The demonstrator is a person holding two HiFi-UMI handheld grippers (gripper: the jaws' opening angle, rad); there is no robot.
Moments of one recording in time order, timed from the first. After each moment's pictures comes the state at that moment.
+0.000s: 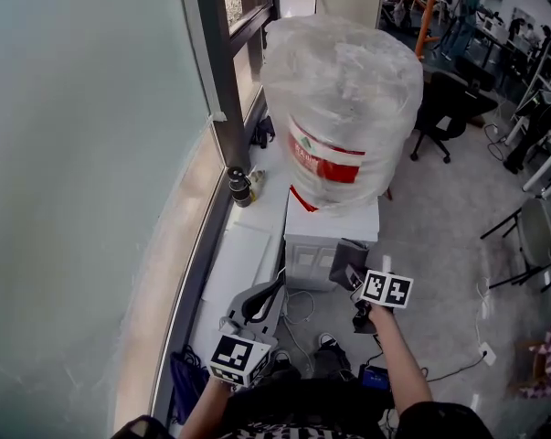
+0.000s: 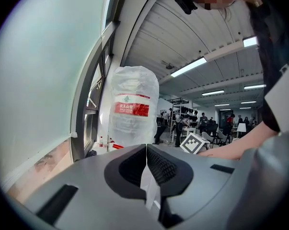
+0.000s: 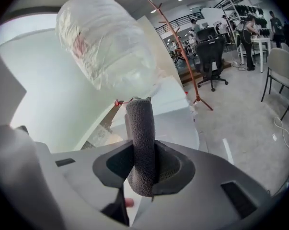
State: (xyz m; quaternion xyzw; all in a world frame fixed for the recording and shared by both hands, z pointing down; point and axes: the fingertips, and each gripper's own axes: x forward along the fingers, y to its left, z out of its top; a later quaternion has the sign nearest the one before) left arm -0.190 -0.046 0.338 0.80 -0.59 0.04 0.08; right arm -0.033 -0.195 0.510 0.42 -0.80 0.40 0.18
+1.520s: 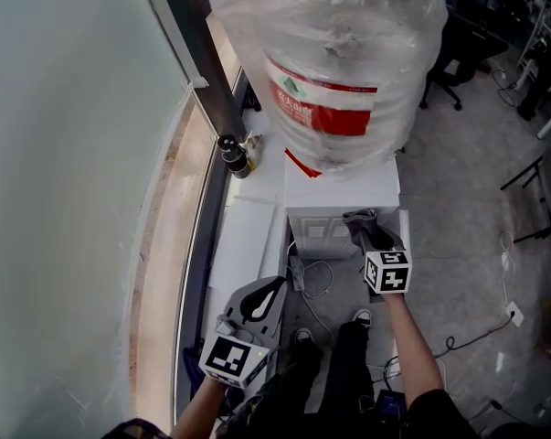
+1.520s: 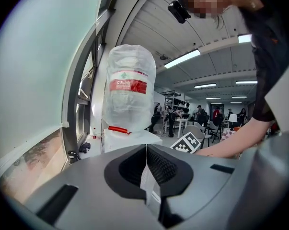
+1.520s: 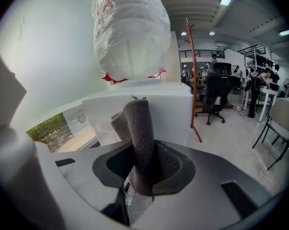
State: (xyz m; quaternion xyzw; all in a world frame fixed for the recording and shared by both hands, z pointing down) left arm -0.193 -0.063 0.423 0.83 -0.55 0.08 0.10; right arm -0.035 -0.244 0.596 0.47 -0.83 0.18 0.22
